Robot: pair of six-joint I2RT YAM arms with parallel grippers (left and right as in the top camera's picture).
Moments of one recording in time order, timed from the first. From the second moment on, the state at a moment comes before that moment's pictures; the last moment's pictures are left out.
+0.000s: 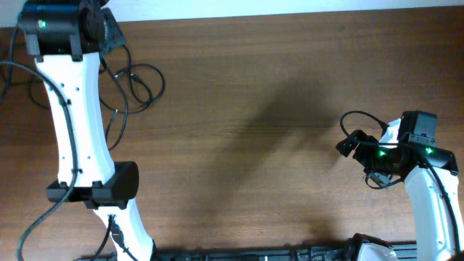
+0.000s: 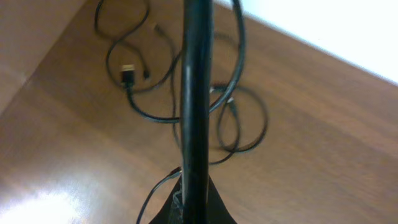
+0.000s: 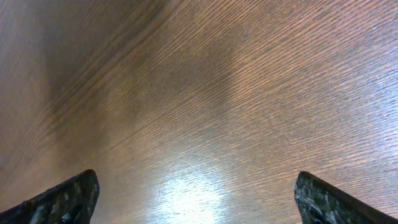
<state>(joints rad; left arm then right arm) -0.04 2.08 2.72 -1.69 -0.40 -0.45 -0.33 1.20 0.80 -0.91 -0.36 0.38</state>
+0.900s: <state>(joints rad) 0.60 2.08 1.79 -1.44 -0.29 -1.24 -0.33 1.20 0.80 -0.91 -0.36 0.38</state>
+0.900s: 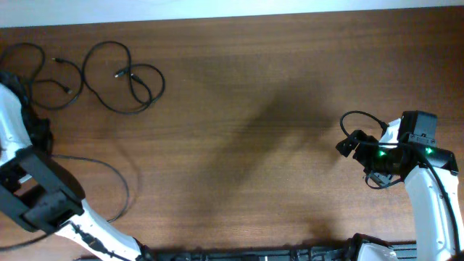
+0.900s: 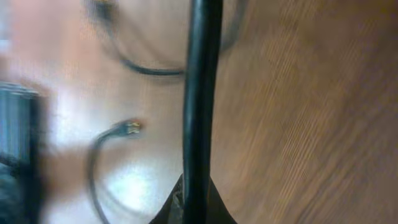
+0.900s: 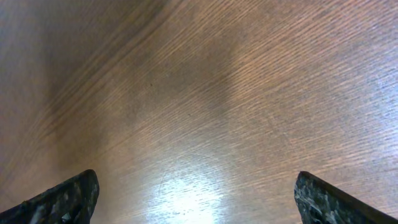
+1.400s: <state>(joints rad) 0.61 2.08 1.58 -0.96 0.05 -1.24 -0.33 1.20 0.80 -0.91 -0.36 0.38</state>
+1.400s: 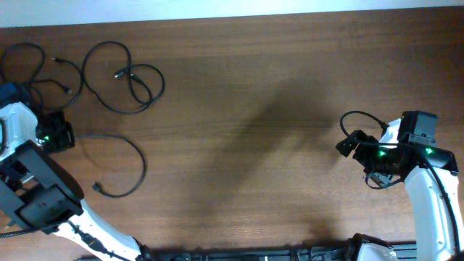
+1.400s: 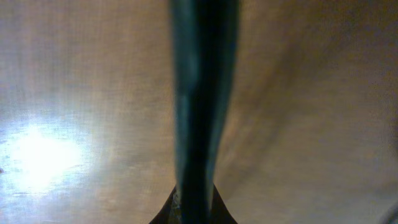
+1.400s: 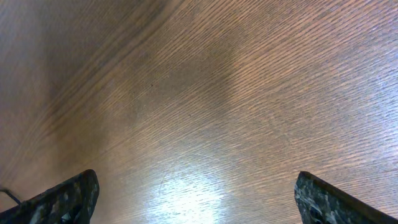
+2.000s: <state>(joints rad) 0.59 2.04 1.66 -1.12 0.20 -1.19 -0.33 1.20 0.80 -0.91 -0.36 0.38</state>
